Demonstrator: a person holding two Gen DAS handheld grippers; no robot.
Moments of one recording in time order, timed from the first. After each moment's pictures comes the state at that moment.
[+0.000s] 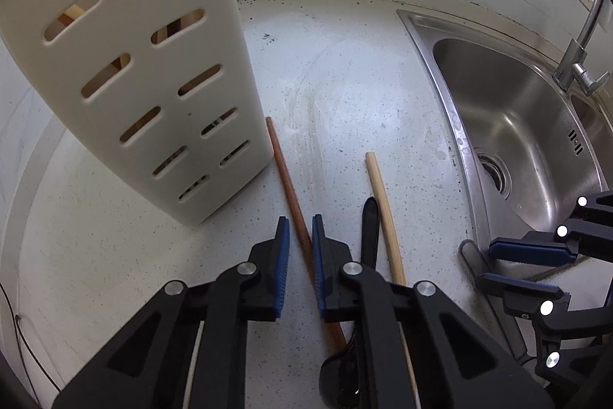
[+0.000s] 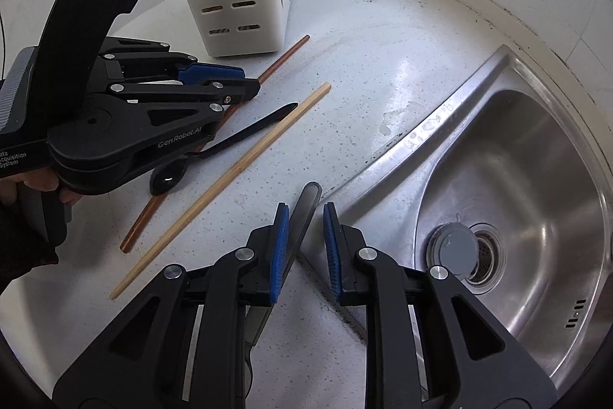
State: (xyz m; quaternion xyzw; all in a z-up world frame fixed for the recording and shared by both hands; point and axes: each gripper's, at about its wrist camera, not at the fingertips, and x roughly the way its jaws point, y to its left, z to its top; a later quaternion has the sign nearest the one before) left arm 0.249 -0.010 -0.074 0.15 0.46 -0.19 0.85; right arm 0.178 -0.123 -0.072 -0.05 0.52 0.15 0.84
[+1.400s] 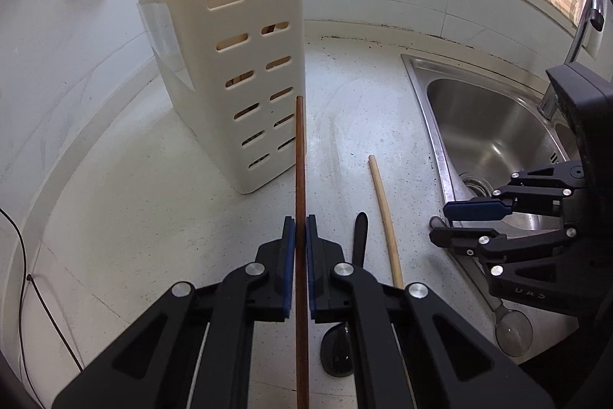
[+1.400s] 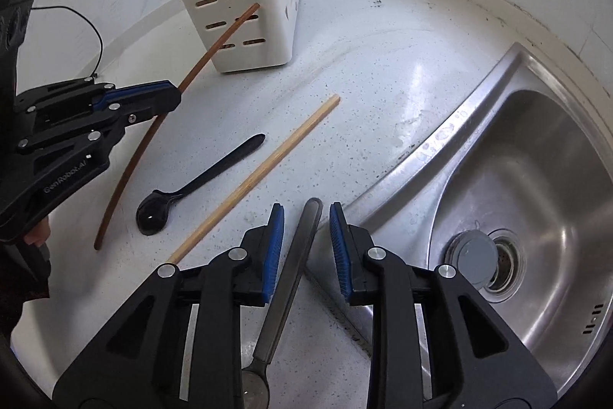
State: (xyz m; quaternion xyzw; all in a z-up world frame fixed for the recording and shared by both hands) left arm 0.203 0.029 -0.033 0.11 0.40 -0.18 0.89; right arm 0.187 -0.122 -0.070 -0.04 0.51 0.17 0.84
